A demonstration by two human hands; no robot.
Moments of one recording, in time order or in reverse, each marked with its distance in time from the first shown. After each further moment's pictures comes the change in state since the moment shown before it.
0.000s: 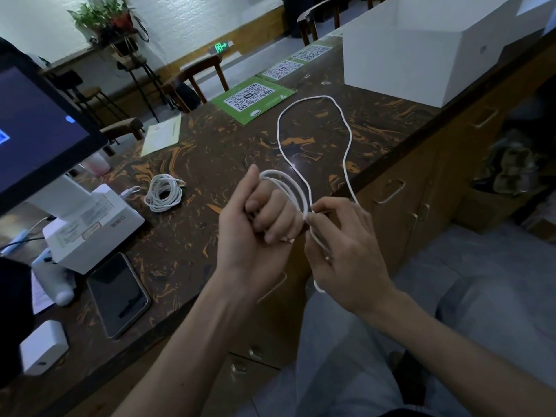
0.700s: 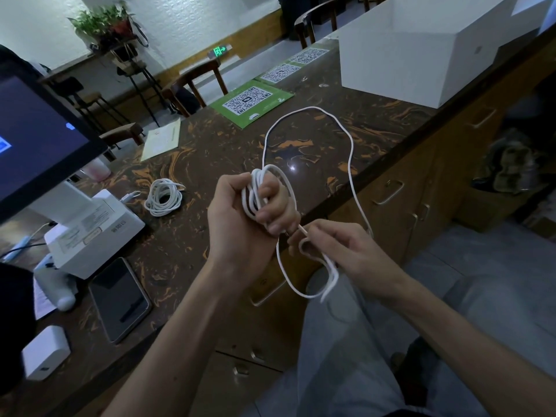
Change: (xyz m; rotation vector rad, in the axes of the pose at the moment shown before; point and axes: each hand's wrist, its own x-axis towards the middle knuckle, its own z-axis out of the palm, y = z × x) left_hand 0.004 0.014 0.004 0.263 -0.016 0.009; right_hand 0.012 0.009 -0.024 1.002 -0.510 0.434
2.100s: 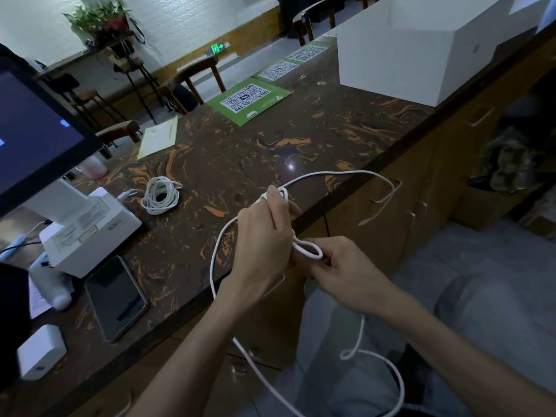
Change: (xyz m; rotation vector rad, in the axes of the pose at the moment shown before) left_hand 0.005 -0.042 -0.013 1.242 0.386 0.404; right_hand -0.008 0.008 0.016 -0.274 0.013 0.039
